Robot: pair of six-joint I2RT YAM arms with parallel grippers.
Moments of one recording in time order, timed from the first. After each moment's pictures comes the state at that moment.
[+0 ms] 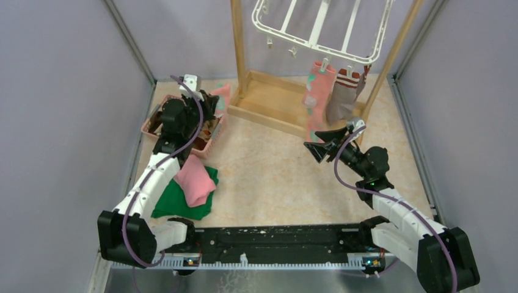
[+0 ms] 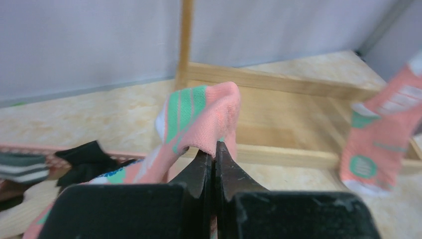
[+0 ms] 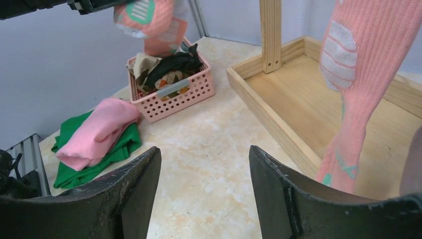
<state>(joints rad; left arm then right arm) -0.19 1.17 0.92 0.23 0.11 -0.16 0.31 0.93 0.33 0.77 -0.52 0.34</state>
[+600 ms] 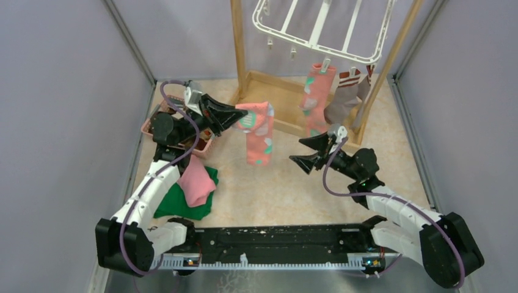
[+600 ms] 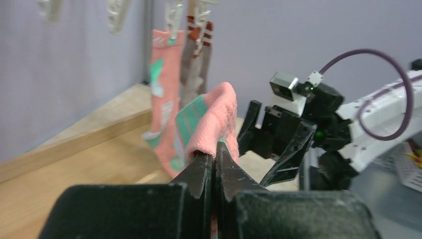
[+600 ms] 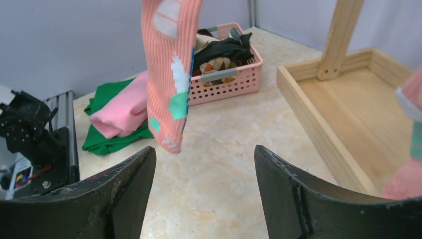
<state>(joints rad) -0.22 1.08 0.85 0.66 0.90 -0.49 0.43 1.00 0.33 0.85 -0.60 0.28</state>
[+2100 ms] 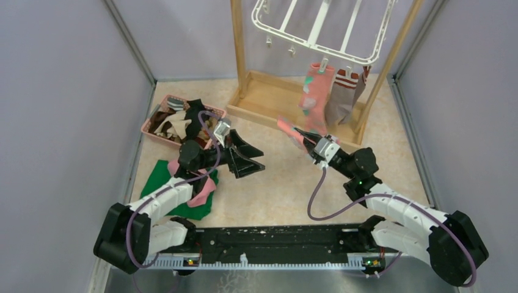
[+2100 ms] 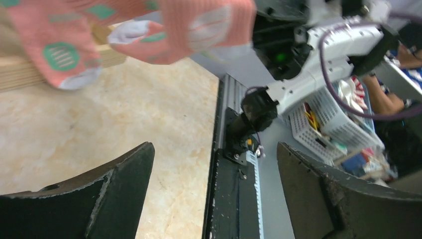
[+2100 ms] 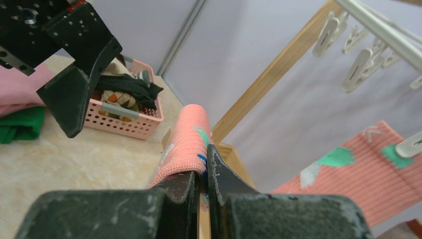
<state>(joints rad) -0.43 1.14 0.48 0.93 1.02 -0.80 0.61 1.00 0.43 0.91 -0.39 -0.47</state>
